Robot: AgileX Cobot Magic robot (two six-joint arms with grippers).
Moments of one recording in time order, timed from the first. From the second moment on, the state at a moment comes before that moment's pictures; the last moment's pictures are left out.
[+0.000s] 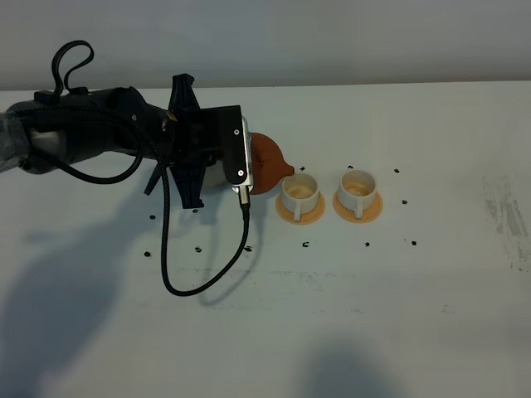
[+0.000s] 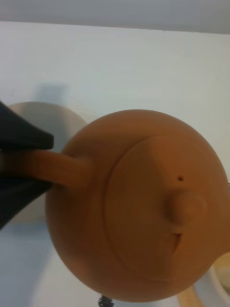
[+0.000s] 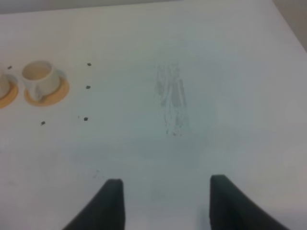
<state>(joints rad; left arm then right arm) -0.40 2.00 -1.32 -0.34 0.19 1.50 -0.05 -0.01 -0.49 0.09 1.07 -0.07</state>
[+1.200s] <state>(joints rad) -0.42 2.00 -1.32 -0.22 0.14 1.50 -0.05 -0.01 -0.49 0.09 1.07 -0.07</state>
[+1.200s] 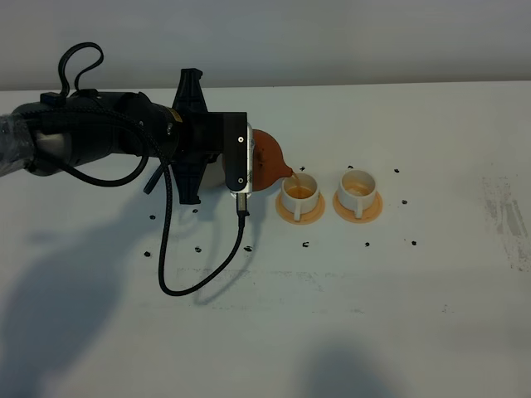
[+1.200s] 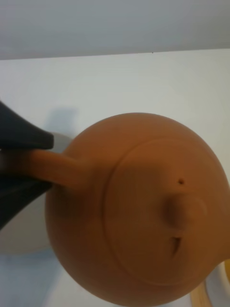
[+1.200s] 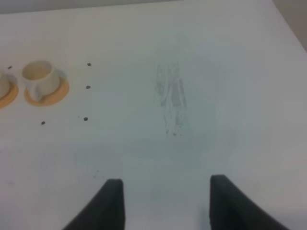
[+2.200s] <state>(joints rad) -0.42 2.00 -1.32 -0.15 0.10 1.50 -0.05 -0.01 -0.49 0.09 1.07 -0.07</state>
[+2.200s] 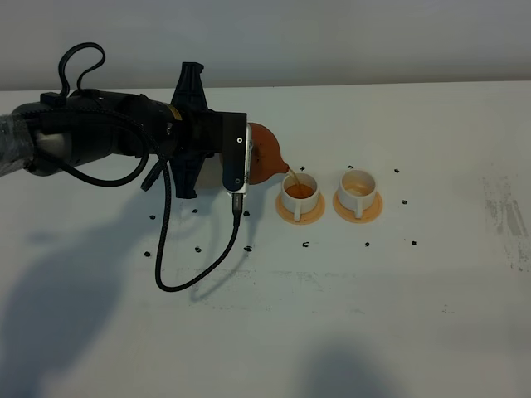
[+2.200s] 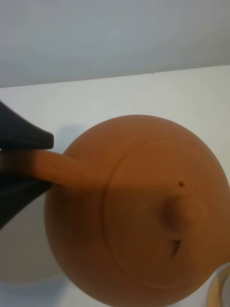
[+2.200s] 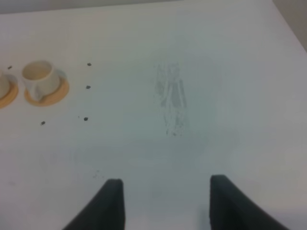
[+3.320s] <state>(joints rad) -0.44 2.00 -1.32 -0.12 0.09 1.51 -0.05 -0.01 -0.49 0.09 1.07 -0.07</state>
